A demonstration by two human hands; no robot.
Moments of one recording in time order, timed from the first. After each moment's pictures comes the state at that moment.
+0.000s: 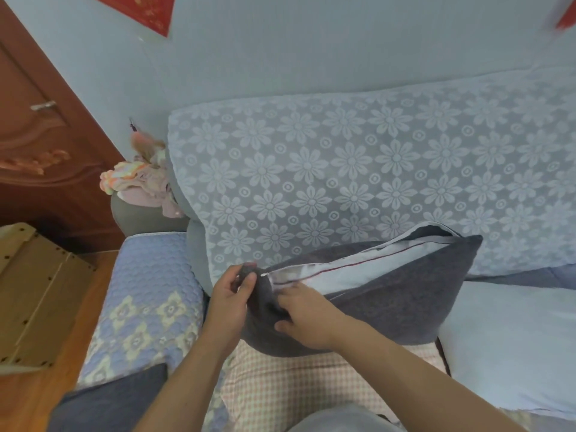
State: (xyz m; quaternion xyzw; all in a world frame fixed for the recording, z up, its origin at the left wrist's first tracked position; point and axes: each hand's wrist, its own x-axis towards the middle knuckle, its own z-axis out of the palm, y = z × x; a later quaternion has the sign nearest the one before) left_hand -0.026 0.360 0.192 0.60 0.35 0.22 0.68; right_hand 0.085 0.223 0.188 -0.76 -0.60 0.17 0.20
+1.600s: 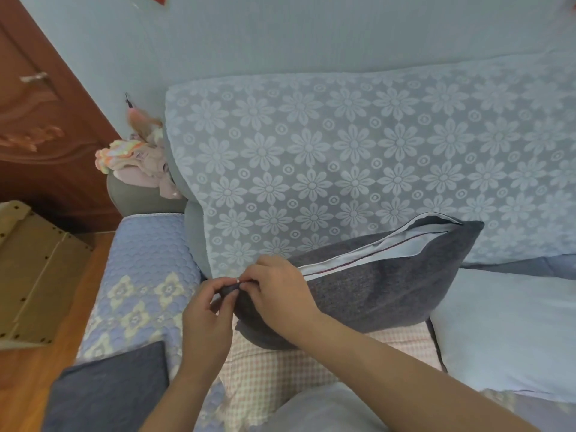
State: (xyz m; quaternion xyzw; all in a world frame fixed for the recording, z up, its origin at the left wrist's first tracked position) left_hand -0.089 0.327 0.212 0.74 0.36 0.29 0.49; right_hand 0.035 0.255 0.220 -0.79 -0.49 0.07 0.35
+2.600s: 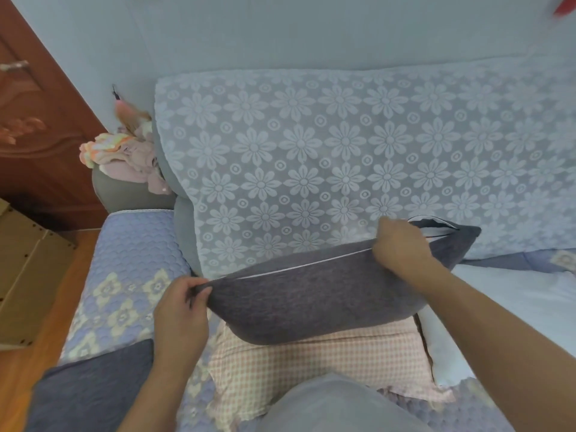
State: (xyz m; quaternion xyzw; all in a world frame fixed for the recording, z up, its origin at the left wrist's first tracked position) left_hand -0.106 0.353 0.208 0.80 0.40 0.26 0.37; right_hand 0.185 0.142 0.248 -0.96 -0.25 0.10 -0.01
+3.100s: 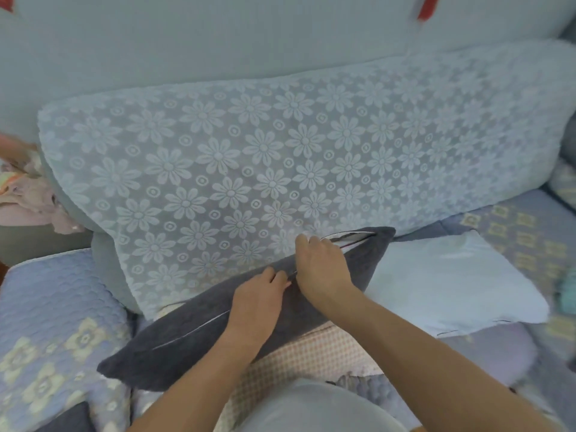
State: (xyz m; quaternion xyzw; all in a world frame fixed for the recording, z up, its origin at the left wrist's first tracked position) left_hand 0.054 0.235 0.153 0.99 0.04 0.15 0.07; right_hand 0.137 0.118 0.232 -0.96 -0.29 0.00 0.02
